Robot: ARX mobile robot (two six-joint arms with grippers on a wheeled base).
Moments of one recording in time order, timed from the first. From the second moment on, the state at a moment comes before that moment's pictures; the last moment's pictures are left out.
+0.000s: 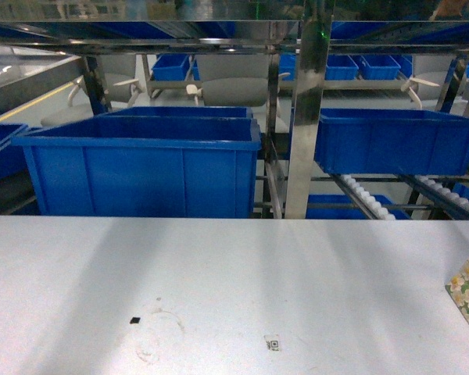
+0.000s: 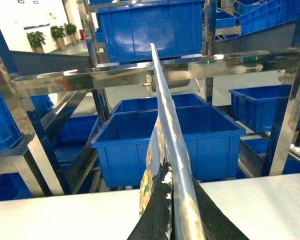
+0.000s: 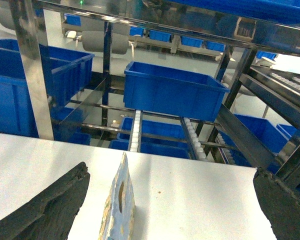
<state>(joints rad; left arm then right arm) 0.00 0.46 0.48 -0.06 0.01 0.10 -0.47 0.84 0.31 0.39 -0.46 -0.21</state>
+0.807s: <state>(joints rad) -0.07 0.53 0.48 0.05 -0.09 0.10 -0.50 0.58 0.29 0.20 -0.46 -0.23</state>
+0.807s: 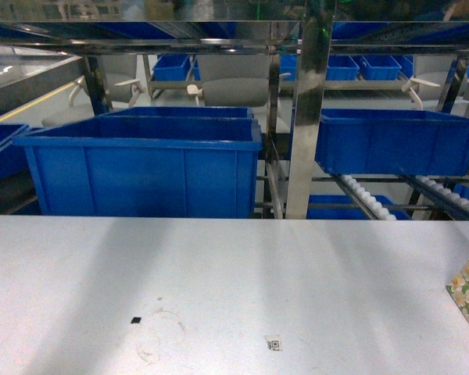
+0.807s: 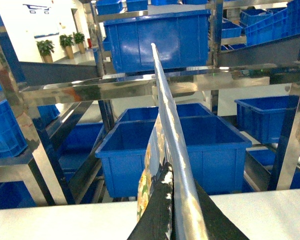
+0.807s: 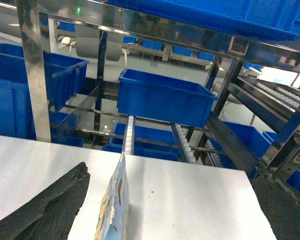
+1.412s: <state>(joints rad) -0.34 0.89 0.47 0.29 -0.31 0.09 -0.50 0.58 0.29 0.20 -0.46 -0.23</state>
